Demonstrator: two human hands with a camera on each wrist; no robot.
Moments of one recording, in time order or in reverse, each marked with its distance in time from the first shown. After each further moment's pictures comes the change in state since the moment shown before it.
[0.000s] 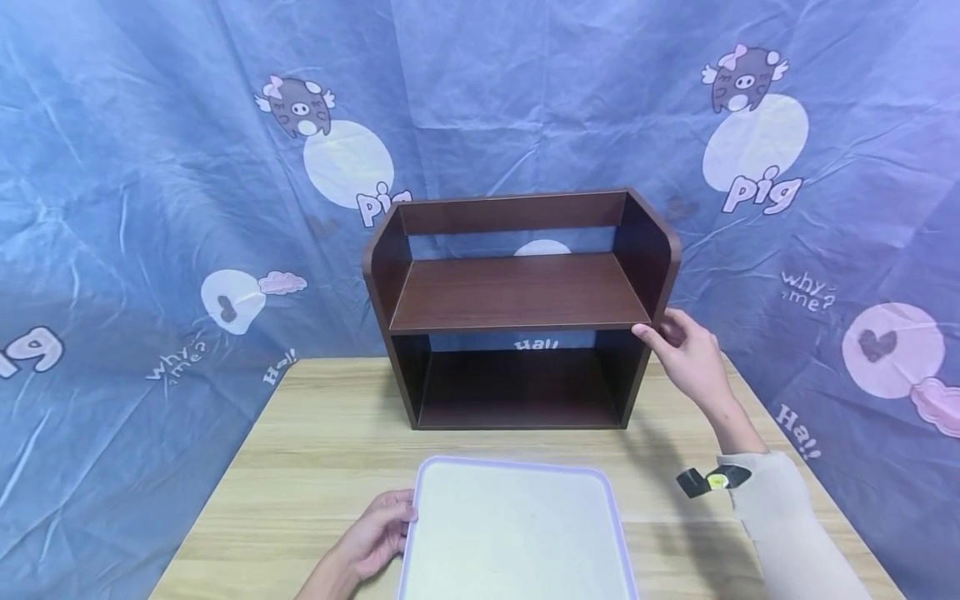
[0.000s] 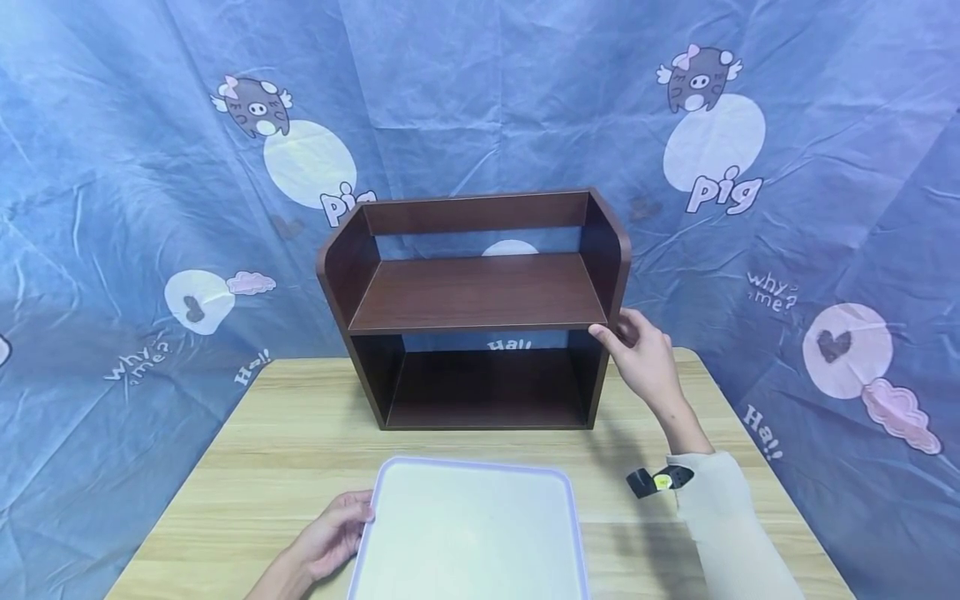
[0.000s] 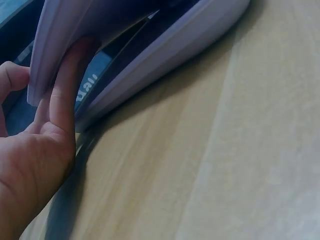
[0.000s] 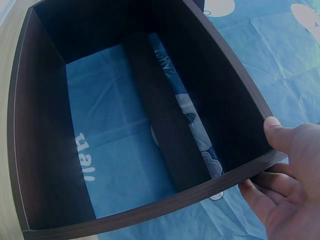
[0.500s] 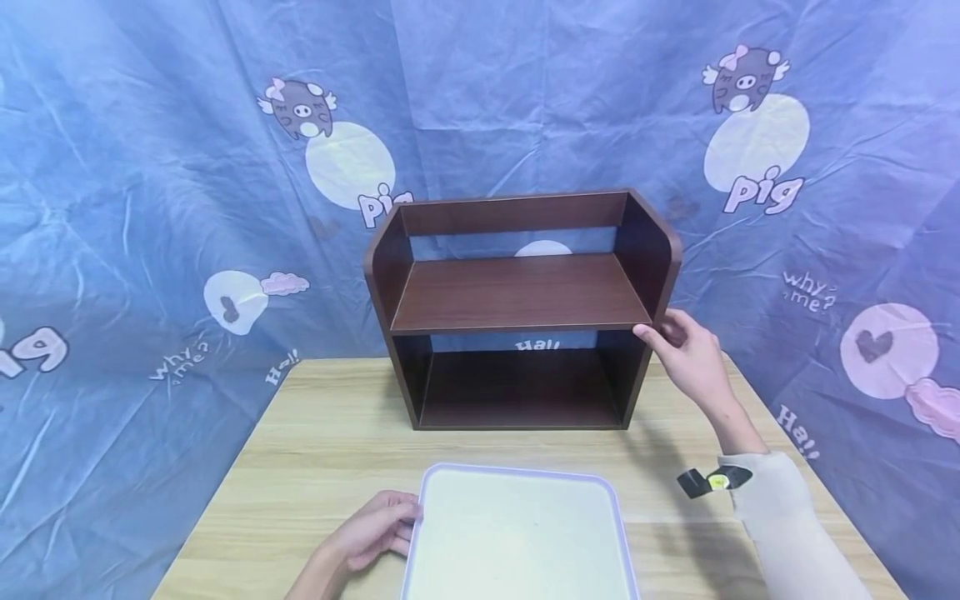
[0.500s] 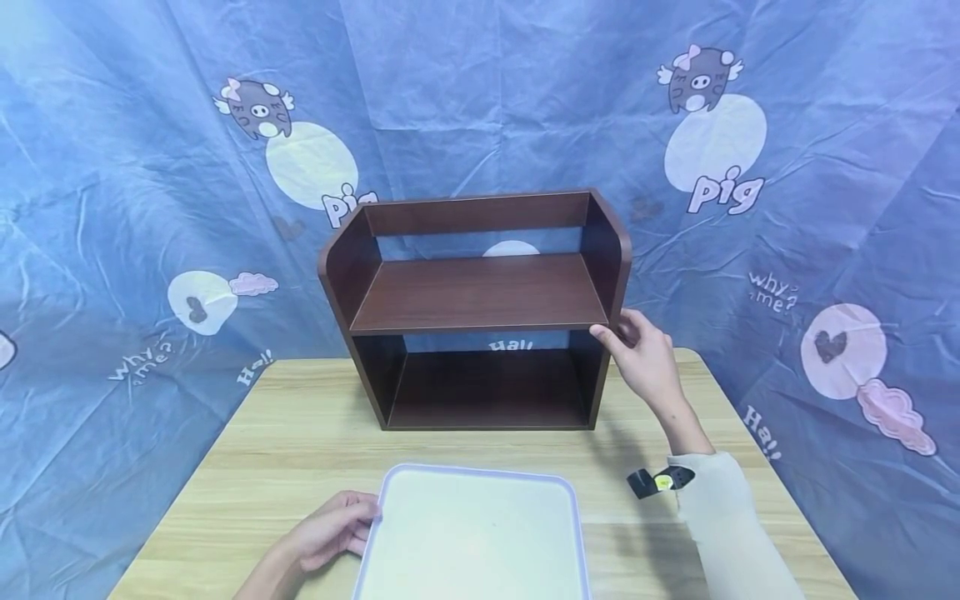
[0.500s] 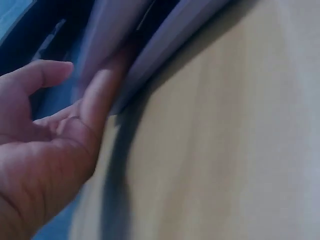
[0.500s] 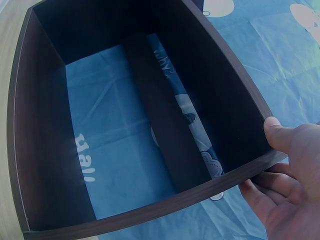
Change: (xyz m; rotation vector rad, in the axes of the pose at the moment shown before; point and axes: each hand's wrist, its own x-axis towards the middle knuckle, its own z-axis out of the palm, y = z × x) left_hand 0.000 0.015 0.000 0.295 0.076 -0.156; right_hand 0.000 -0.002 0.000 0.016 -0.008 0.007
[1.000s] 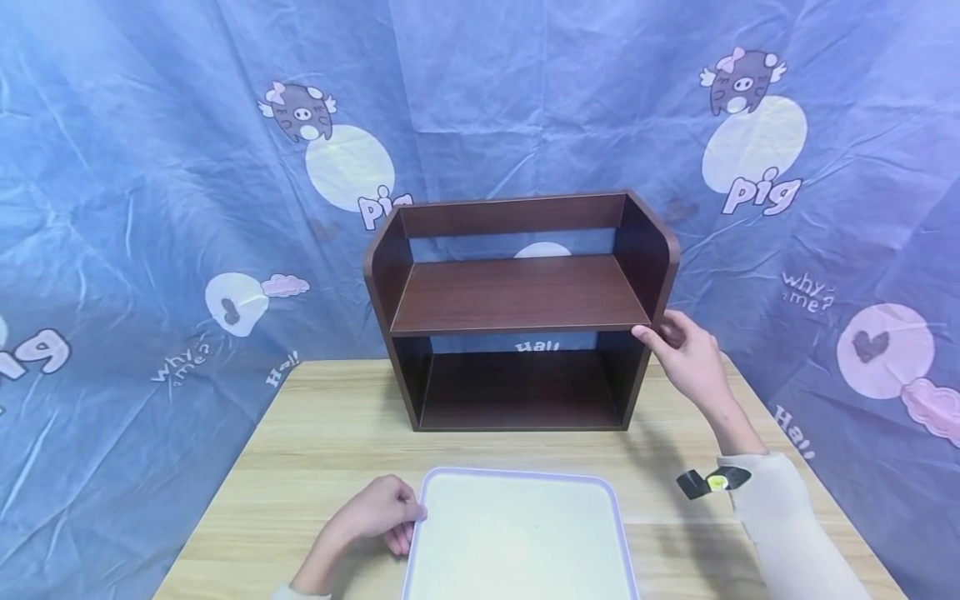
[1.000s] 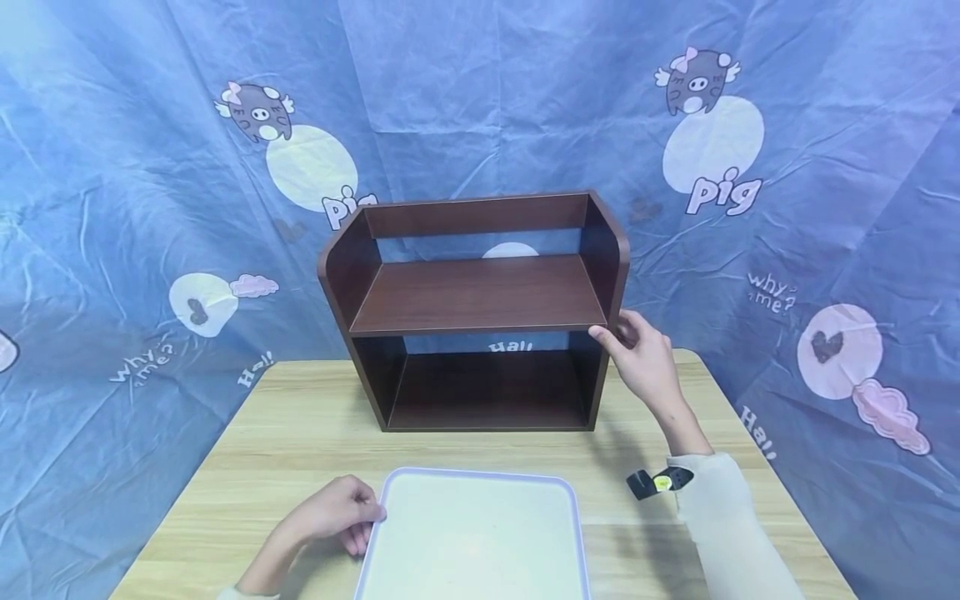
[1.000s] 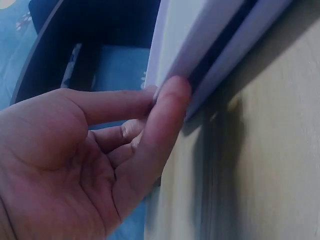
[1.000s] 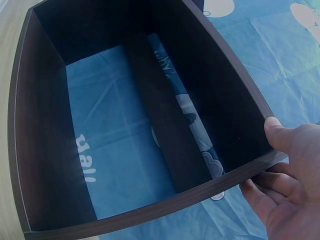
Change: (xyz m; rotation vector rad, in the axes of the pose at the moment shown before) left_hand 0.001 0.043 0.020 0.619 0.234 -0.113; right_hand -0.001 0.001 0.000 0.004 0.008 -0.013
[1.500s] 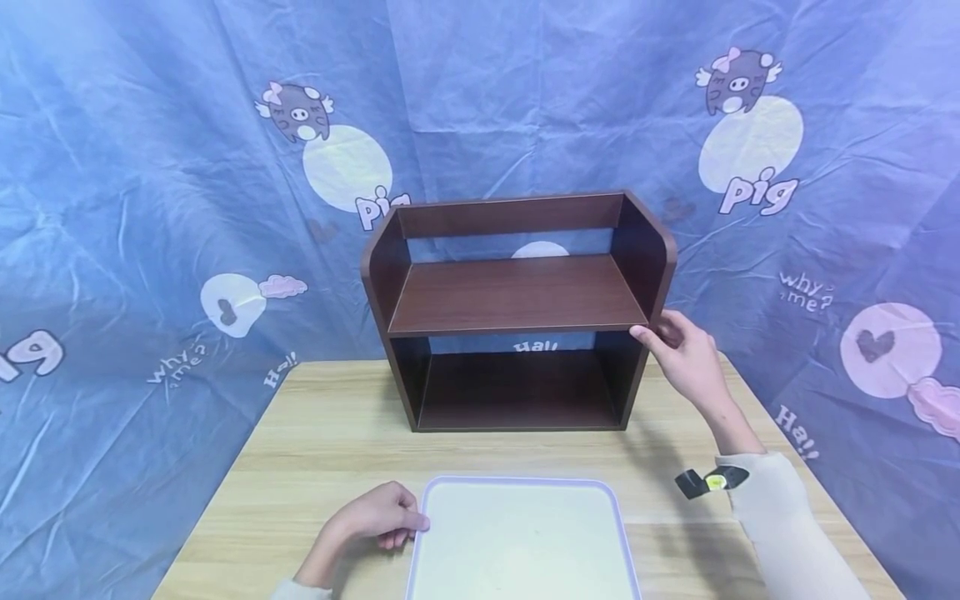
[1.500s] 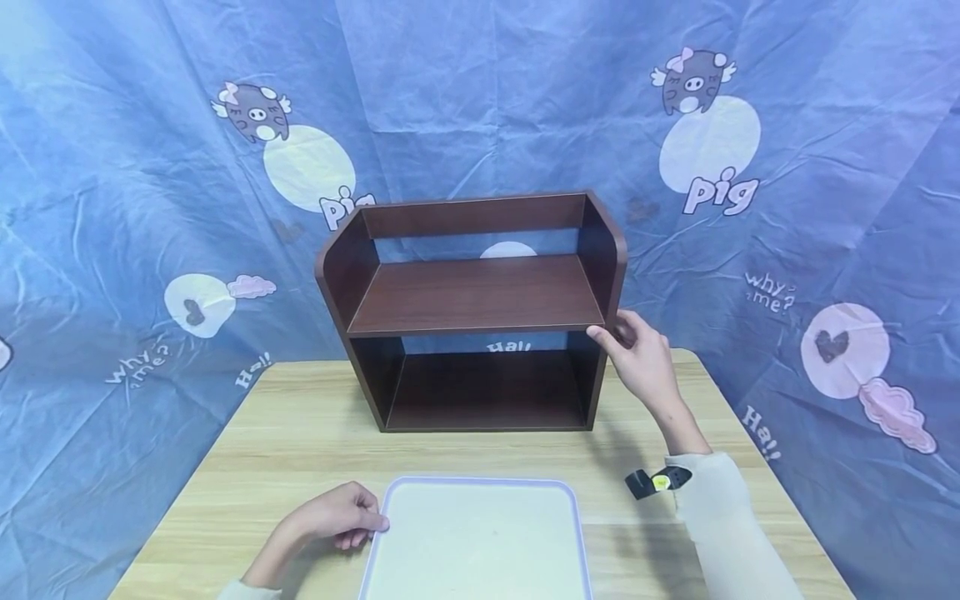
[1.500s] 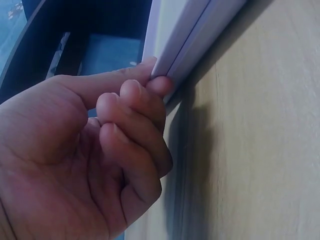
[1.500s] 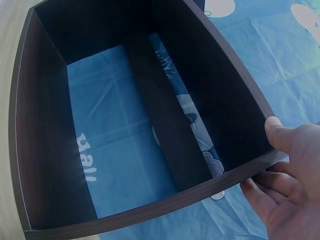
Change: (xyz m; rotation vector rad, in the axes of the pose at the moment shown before) left_hand 0.014 -0.014 -0.003 0.078 -0.098 0.010; right_hand 0.001 0.005 0.003 0.019 0.003 -0.013
